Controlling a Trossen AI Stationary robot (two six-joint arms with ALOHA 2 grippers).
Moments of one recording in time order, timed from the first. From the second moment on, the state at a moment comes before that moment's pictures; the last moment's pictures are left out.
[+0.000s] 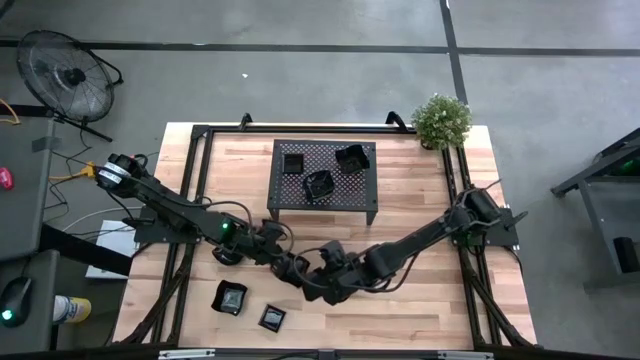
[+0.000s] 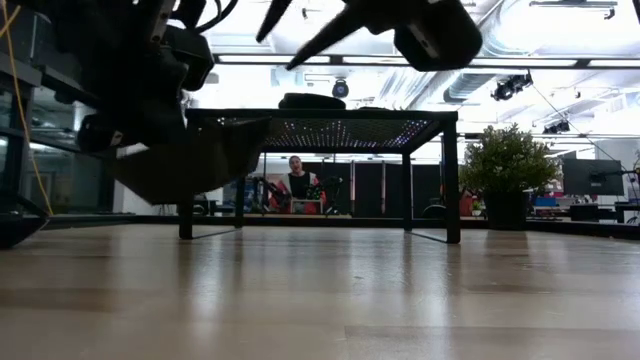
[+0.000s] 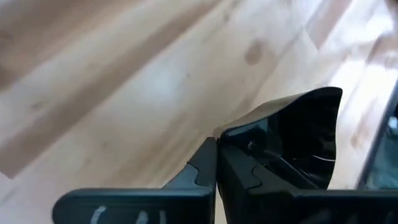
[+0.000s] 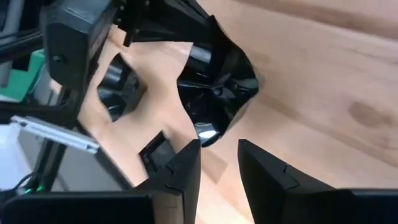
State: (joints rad) left arm -0.42 1.42 0.78 -0.25 -0.25 -1.20; right arm 0.47 1.99 1.62 -0.53 0.38 1.51
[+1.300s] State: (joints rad) left arm -0.42 1.42 0.78 -0.23 -0.50 -1.18; right arm 0.37 2.00 1.56 -0.52 0.43 1.39
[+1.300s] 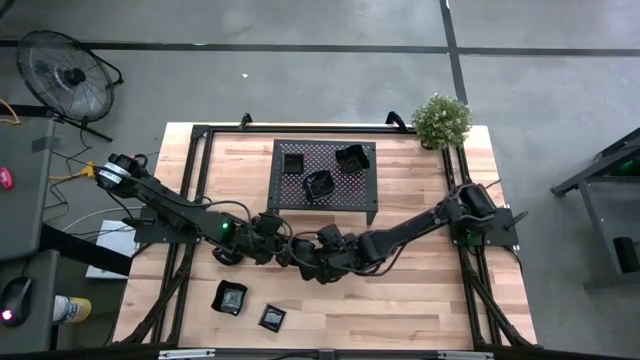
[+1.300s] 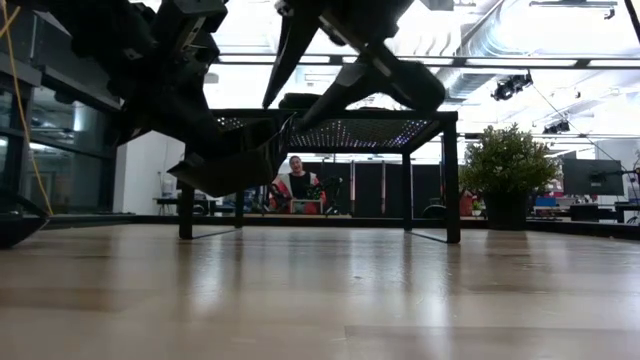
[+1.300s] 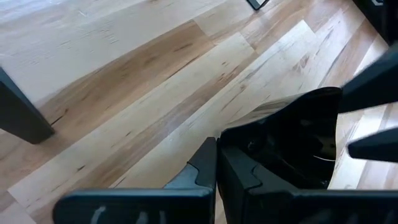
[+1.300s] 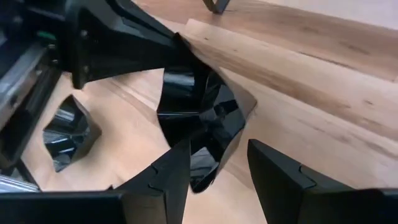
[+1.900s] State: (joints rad) left arm -0.42 1.42 0.78 -0.24 -0.49 -1.17; right arm 0.33 2.01 1.56 -0.50 0.41 1.35
